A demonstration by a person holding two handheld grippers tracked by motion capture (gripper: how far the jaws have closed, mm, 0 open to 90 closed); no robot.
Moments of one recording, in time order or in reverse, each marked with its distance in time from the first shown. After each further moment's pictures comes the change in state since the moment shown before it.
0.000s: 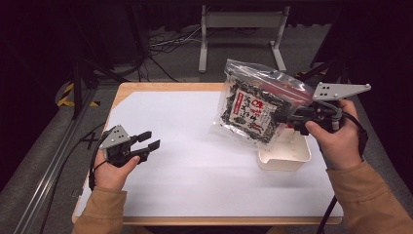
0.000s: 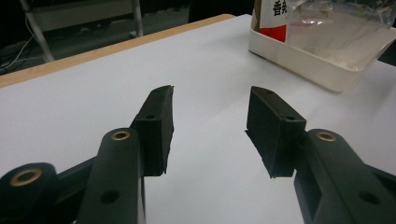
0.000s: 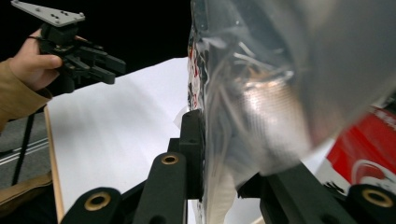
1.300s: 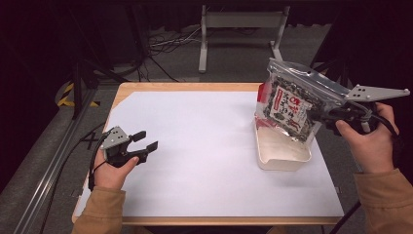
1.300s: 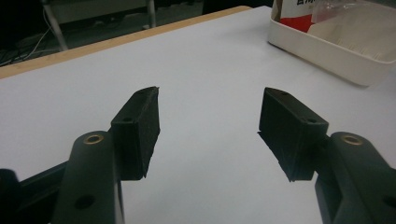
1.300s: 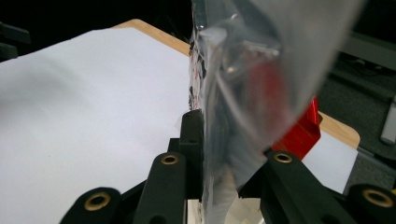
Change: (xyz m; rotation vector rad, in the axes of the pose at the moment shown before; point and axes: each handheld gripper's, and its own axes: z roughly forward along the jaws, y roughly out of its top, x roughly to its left) left arm 0.009 -0.010 0.003 0.015 0.055 -0.008; right arm -0.032 -0.031 -0.052 0.102 -0.279 0.075
